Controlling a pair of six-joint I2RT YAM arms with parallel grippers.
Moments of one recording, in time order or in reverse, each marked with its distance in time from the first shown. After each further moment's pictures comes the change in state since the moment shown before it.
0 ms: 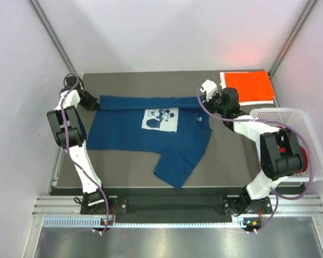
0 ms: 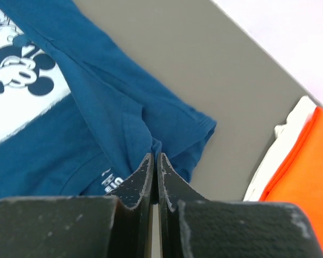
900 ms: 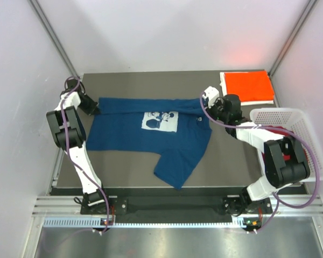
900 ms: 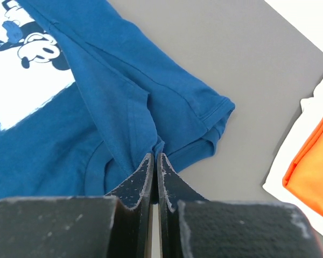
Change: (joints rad) left arm 0.001 -0.033 -0.085 -0.011 -0.048 0.034; right arm 0.005 -0.092 -0.131 -0.016 0.000 0.052
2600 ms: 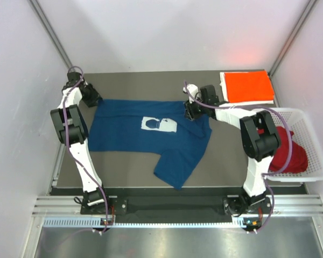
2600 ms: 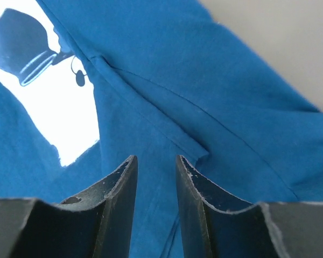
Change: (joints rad) left arm -0.019 0.118 0.206 0.051 0.061 0.155; right arm 0.109 0.365 0.407 -0.341 -0.090 0.194
